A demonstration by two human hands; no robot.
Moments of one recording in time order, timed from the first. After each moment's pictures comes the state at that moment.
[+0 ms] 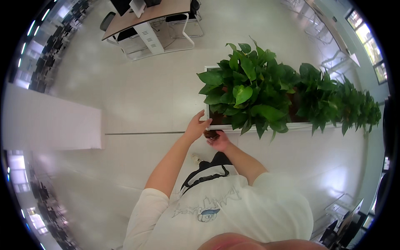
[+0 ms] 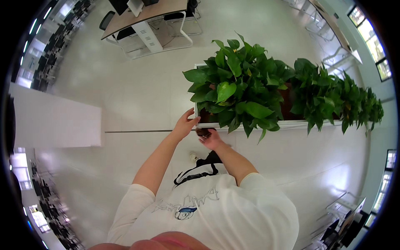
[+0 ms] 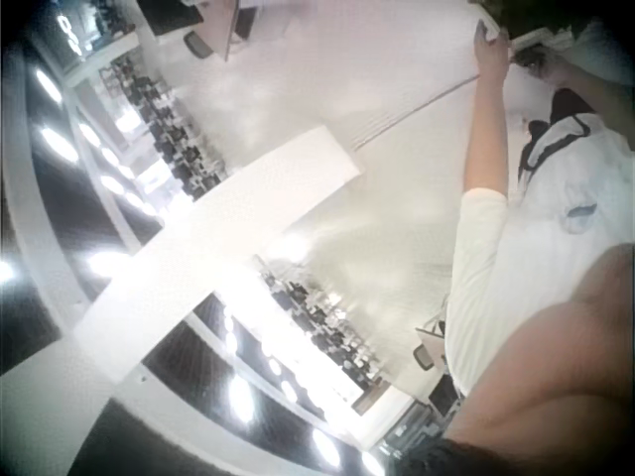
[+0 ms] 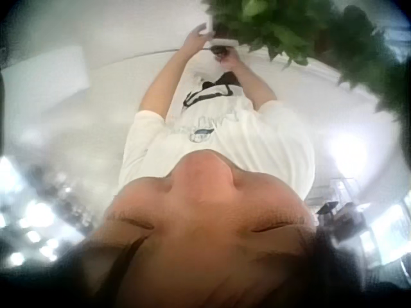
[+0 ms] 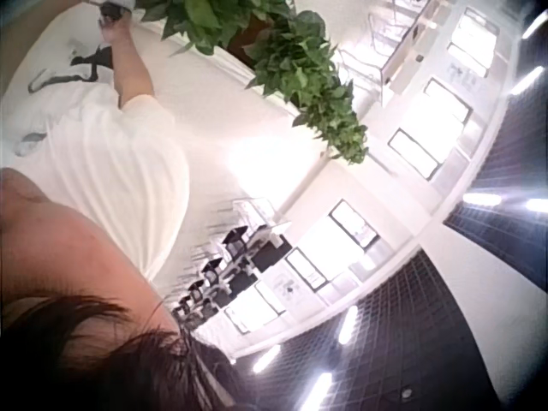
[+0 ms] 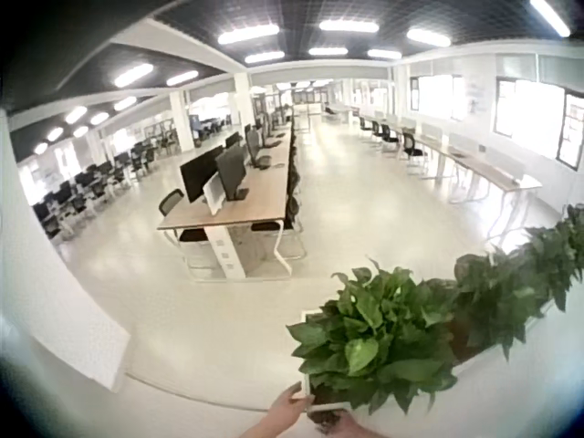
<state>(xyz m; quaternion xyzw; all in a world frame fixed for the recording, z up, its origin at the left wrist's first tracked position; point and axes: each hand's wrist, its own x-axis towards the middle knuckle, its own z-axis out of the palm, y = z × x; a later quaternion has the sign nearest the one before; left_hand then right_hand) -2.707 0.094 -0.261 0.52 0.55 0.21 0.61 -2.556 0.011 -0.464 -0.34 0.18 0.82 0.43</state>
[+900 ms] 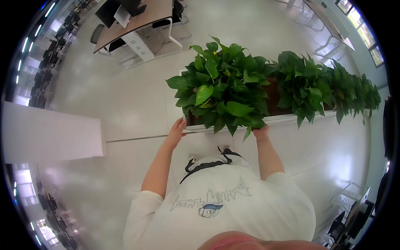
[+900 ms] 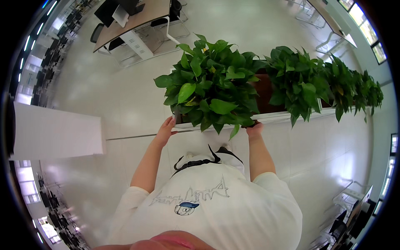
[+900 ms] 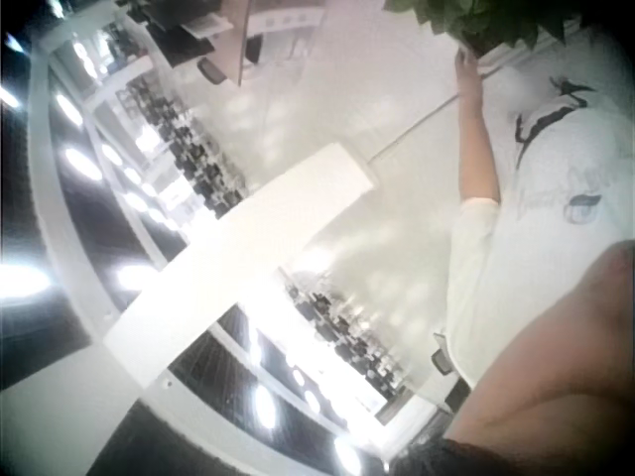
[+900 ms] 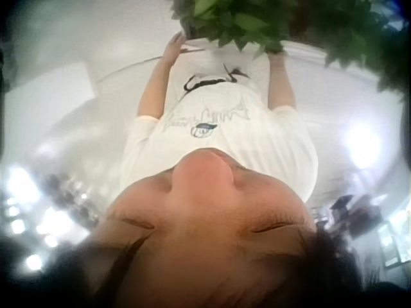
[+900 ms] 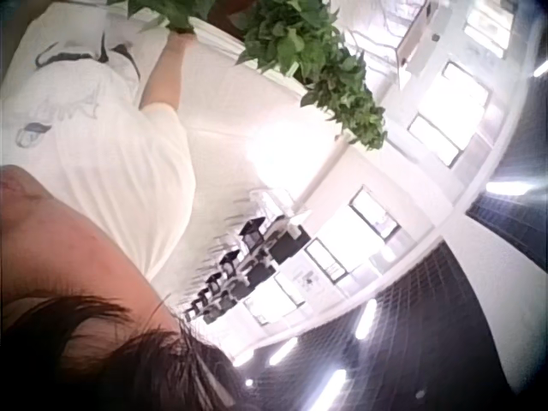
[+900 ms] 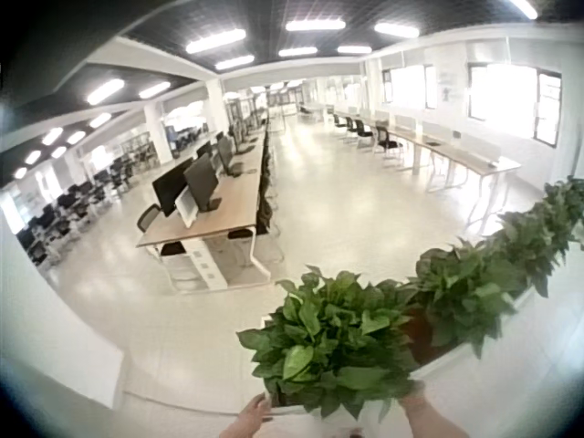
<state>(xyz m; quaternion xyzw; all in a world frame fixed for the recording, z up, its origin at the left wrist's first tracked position) -2.696 0.073 -0.271 0.43 0.57 0.20 0.67 -2.249 -0.040 -0.458 -0.39 0.23 0.49 0.74</state>
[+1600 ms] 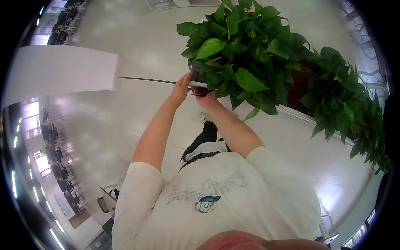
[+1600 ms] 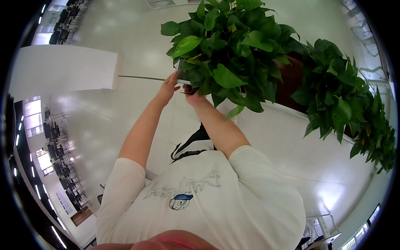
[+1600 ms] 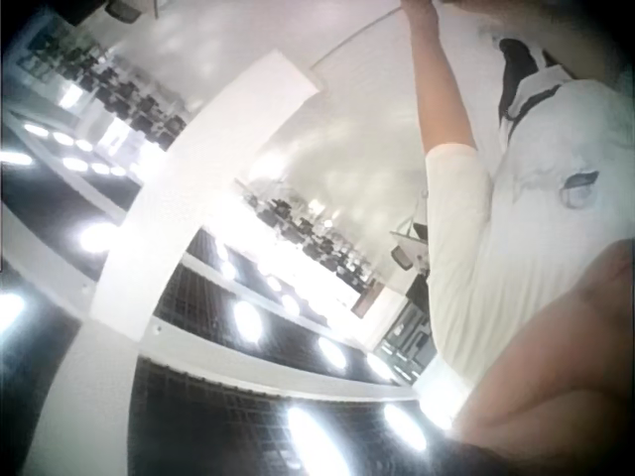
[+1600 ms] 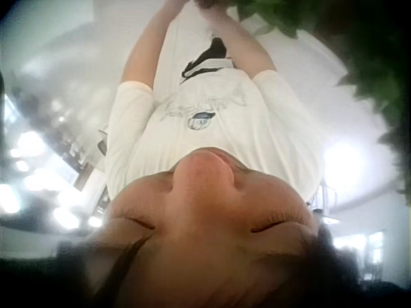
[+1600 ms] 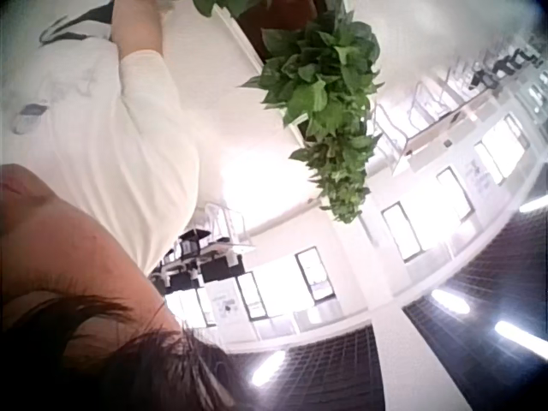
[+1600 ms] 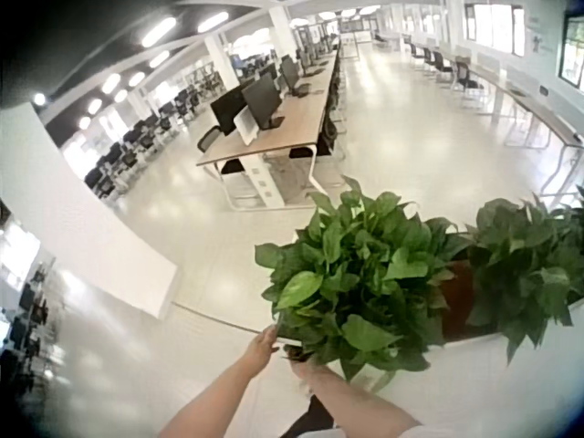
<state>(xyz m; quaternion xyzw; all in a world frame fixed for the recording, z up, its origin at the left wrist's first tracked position) -2.665 0.050 -0.282 0.40 0.66 0.26 0.58 -2.548 0.042 -0.411 -0.24 0.35 0.75 0.50</state>
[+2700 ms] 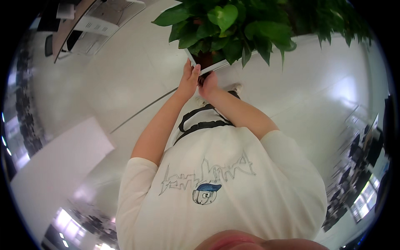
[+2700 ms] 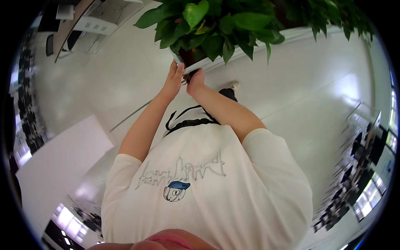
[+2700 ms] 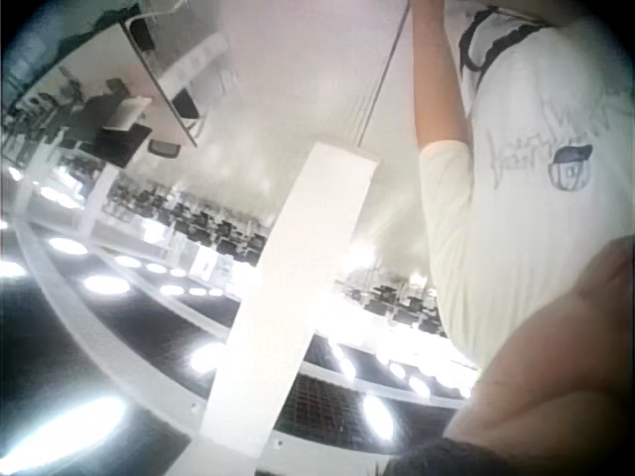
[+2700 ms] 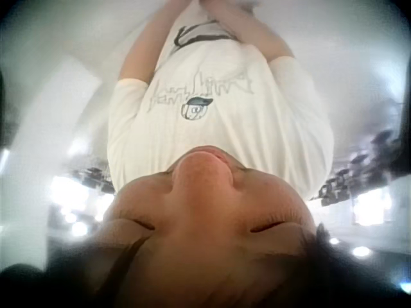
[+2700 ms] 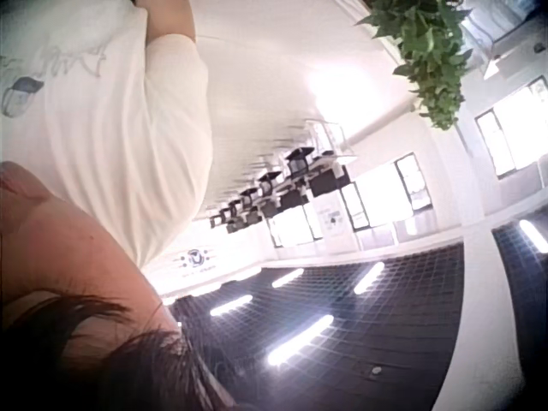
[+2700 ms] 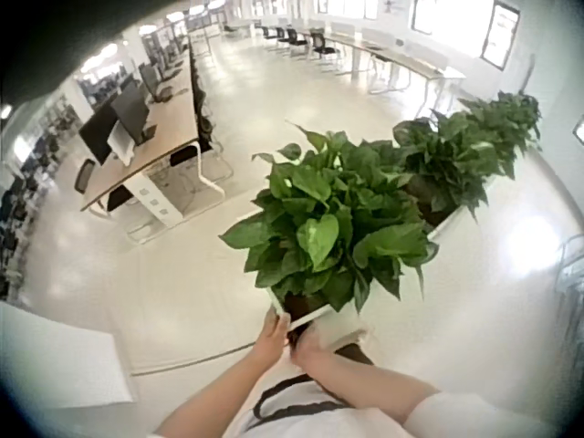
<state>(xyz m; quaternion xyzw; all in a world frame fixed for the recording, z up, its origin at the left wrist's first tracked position) -2.717 0.101 -0.297 0.58 0.39 0.16 0.70 -2.643 0.052 -0.378 -0.39 0.23 0.52 0.72</state>
